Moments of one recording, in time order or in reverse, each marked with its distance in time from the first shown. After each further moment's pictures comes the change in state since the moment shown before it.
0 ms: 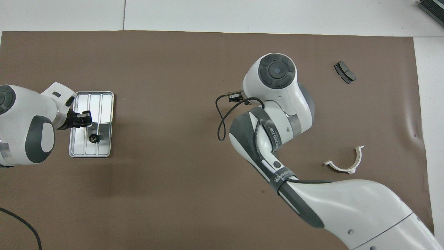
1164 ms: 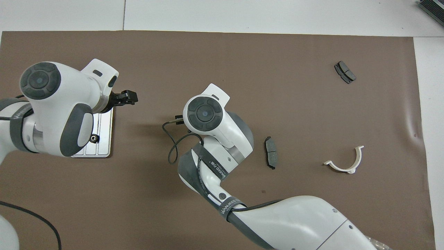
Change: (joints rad) left arm -0.251 -0.034 -0.046 0.176 -0.001 -0.110 -0.289; right arm 0.166 0.081 -0.012 0.092 0.001 -0.004 0.175
